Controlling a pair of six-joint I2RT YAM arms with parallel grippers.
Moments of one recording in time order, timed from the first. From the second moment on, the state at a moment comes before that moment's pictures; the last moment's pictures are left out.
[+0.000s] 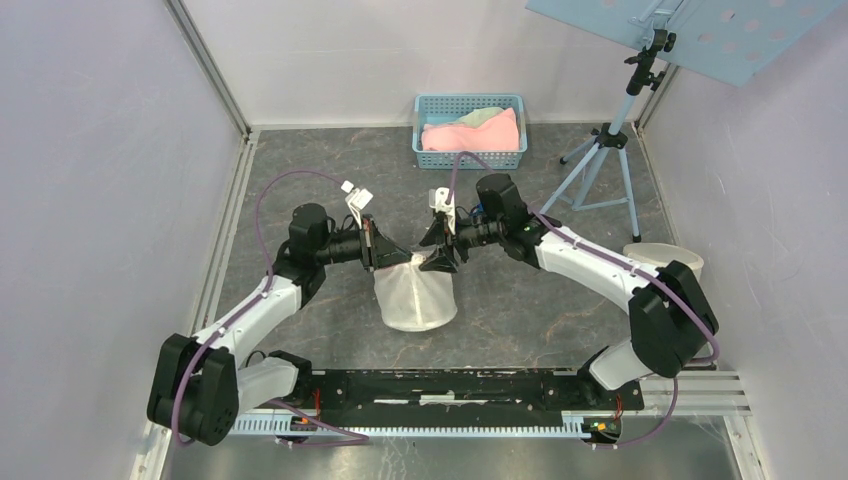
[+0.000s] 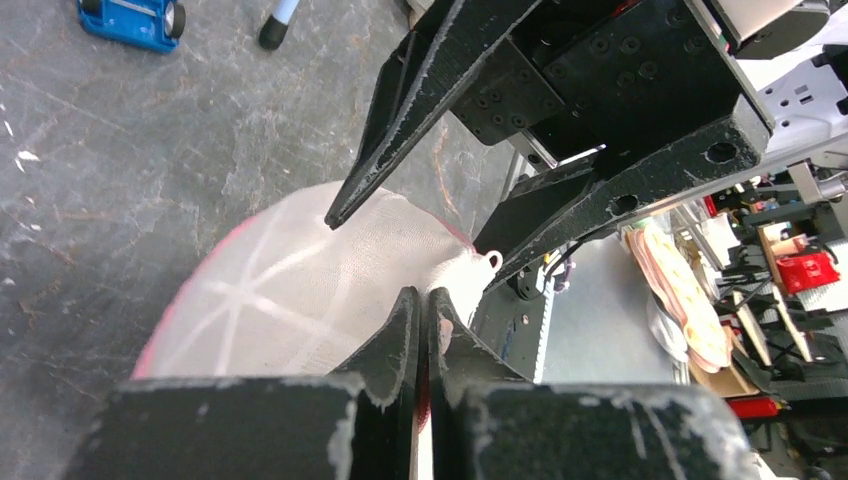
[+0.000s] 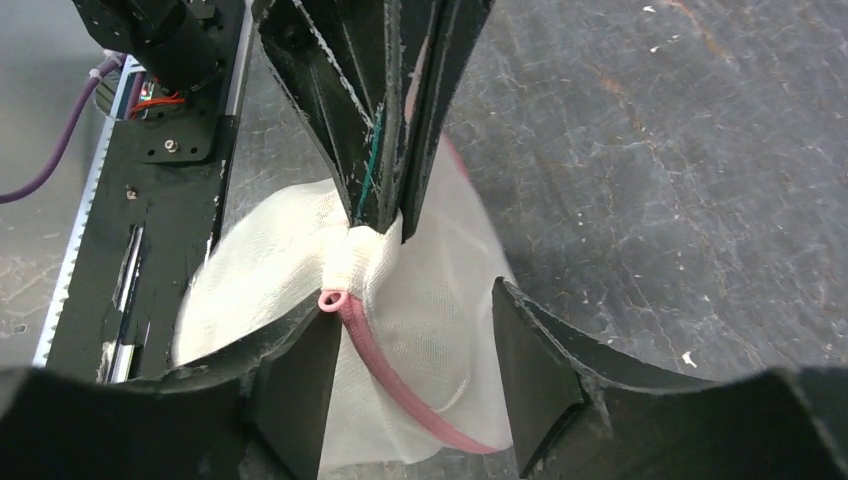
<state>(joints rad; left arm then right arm) -0.33 1.13 0.55 0.33 0.95 -0.54 0.68 1.51 1.02 -0.02 -0.85 -0.33</state>
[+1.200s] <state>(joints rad) -0.33 1.12 0.65 0.04 0.89 -0.26 0.56 1.44 0.83 0.31 -0.94 0.67</state>
